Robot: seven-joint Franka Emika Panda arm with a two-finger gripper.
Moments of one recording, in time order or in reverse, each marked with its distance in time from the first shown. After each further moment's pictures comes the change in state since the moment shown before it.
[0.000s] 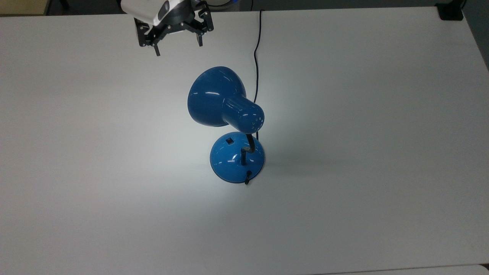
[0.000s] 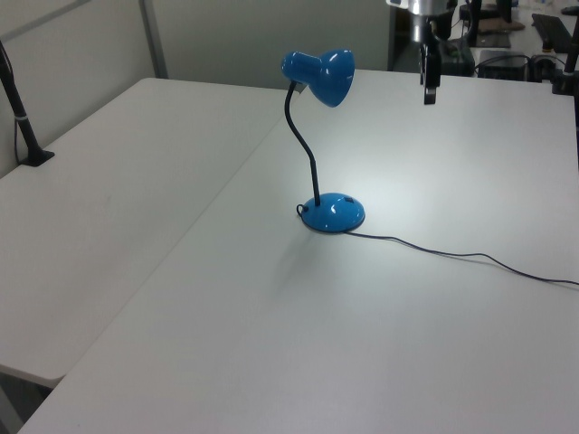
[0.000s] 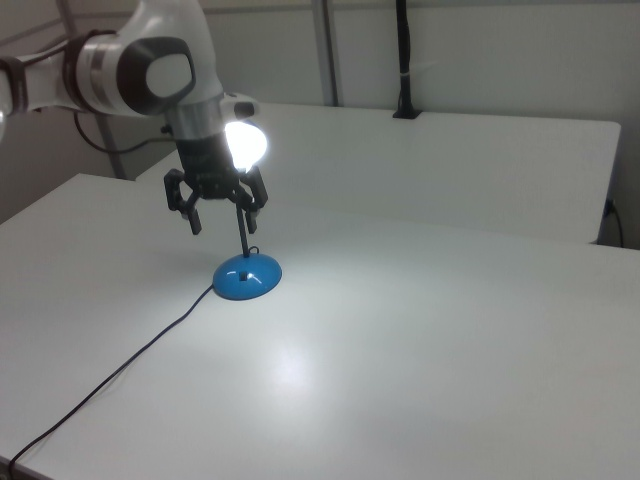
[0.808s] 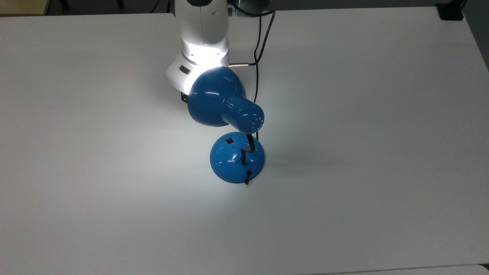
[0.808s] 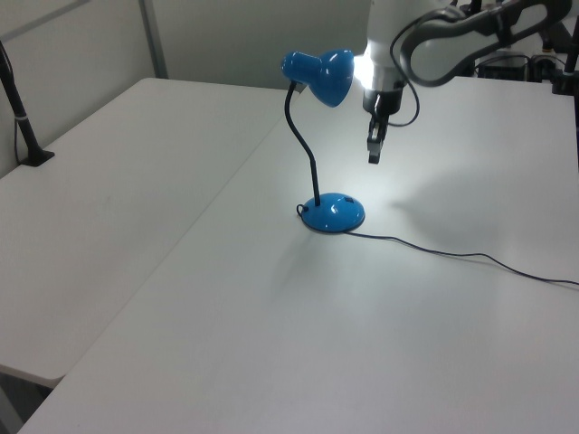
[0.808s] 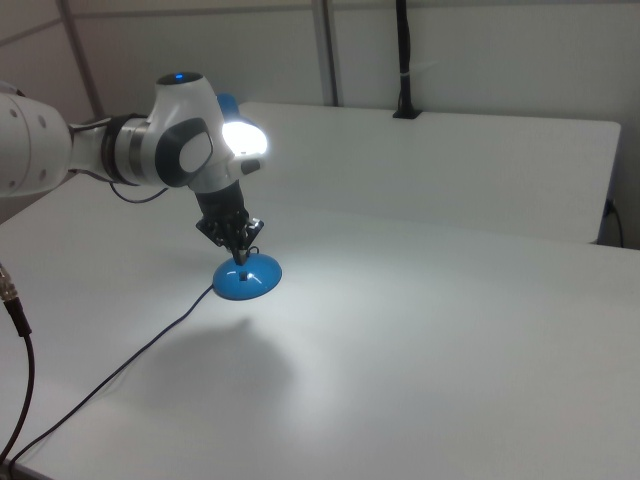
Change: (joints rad) arm 0.089 0.218 0.007 -0.049 0.000 0.405 0.309
